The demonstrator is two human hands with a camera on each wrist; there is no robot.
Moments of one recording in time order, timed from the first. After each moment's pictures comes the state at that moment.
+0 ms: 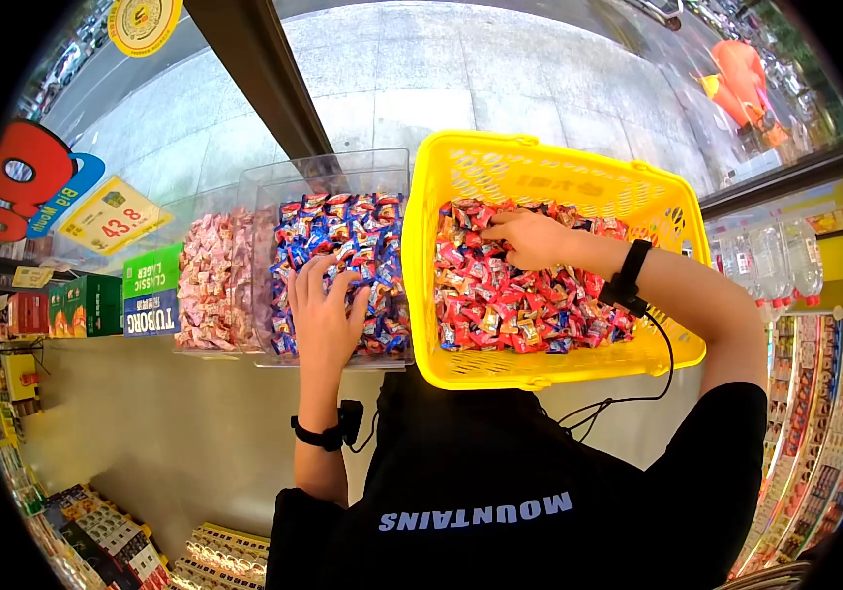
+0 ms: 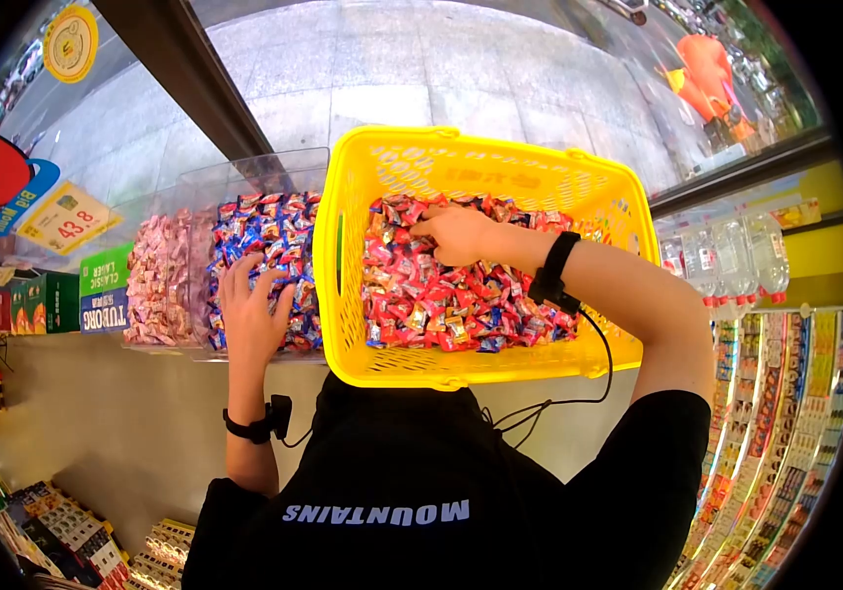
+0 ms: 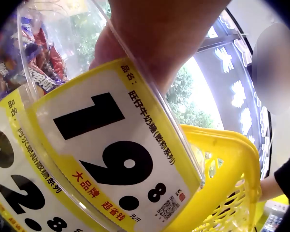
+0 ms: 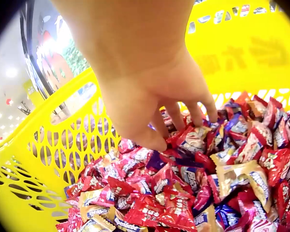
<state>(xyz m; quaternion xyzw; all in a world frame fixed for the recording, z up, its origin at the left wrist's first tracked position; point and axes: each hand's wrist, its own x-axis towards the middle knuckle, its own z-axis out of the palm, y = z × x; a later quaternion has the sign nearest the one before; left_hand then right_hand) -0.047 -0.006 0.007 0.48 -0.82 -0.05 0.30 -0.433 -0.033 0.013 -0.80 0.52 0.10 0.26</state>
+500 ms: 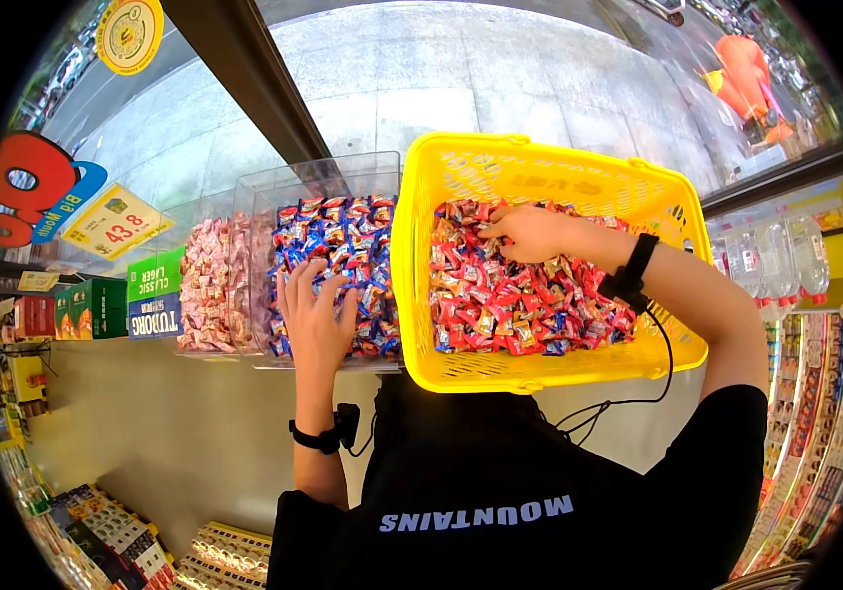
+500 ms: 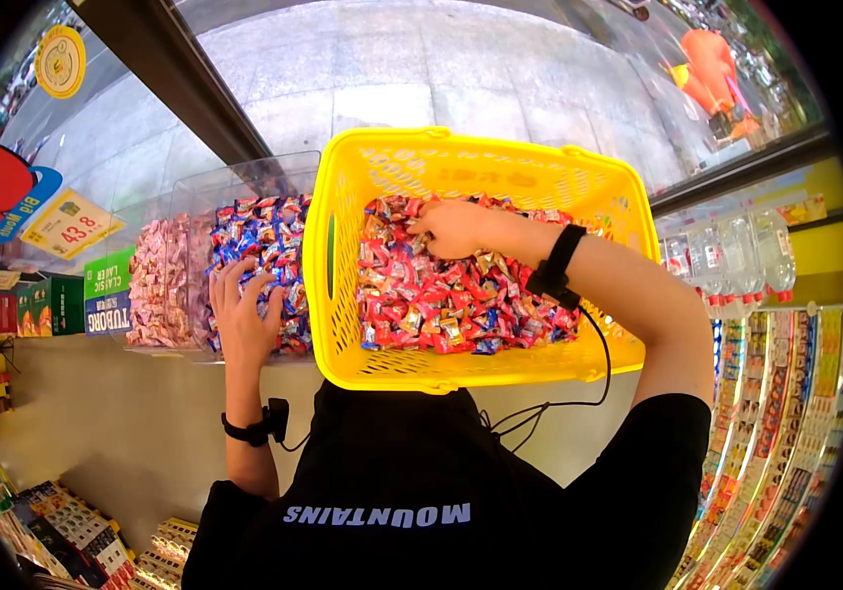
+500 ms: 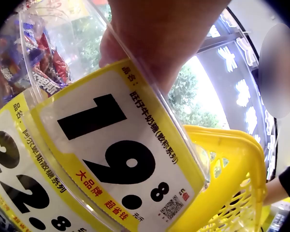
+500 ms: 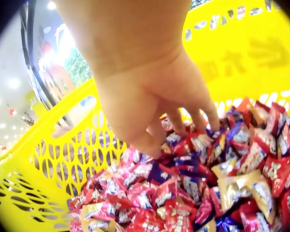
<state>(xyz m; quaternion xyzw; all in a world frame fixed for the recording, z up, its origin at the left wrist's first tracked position) -0.047 -0.005 0.005 0.50 -0.81 -0.03 0.31 -0.435 -0.045 0.033 -0.81 0.50 0.11 0.29</state>
